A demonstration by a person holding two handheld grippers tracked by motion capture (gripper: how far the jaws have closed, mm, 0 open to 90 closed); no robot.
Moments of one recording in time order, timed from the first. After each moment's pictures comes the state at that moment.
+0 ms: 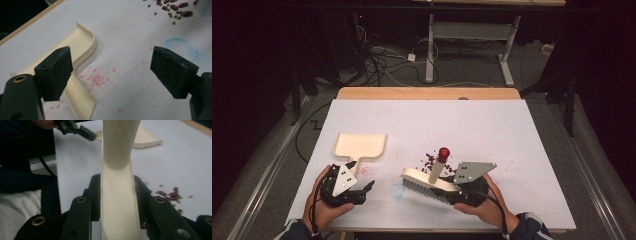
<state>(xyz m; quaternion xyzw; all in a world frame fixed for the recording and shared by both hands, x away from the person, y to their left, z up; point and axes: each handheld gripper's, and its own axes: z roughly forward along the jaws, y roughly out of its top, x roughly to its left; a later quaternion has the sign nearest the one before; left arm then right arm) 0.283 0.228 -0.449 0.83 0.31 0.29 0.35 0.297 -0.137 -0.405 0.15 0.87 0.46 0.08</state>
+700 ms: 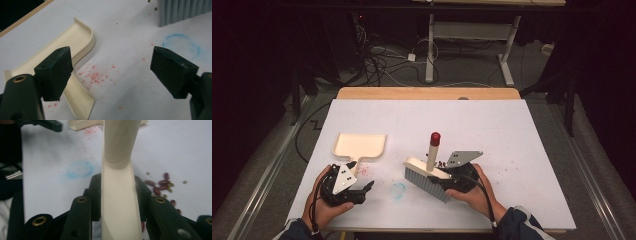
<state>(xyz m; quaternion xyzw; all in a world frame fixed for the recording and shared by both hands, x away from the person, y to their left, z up) 0.287 0.228 -0.453 0.84 0.31 0.28 0.34 0.341 -0.129 -0.434 0.22 0.87 0.43 0.08</state>
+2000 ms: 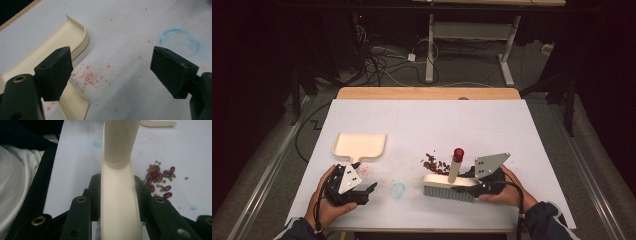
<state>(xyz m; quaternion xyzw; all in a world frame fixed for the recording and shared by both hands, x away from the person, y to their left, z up) 0.291 0.220 -0.458 0.85 0.30 0.27 0.33 0.345 -0.195 -0.430 0.03 0.90 0.44 0.05</state>
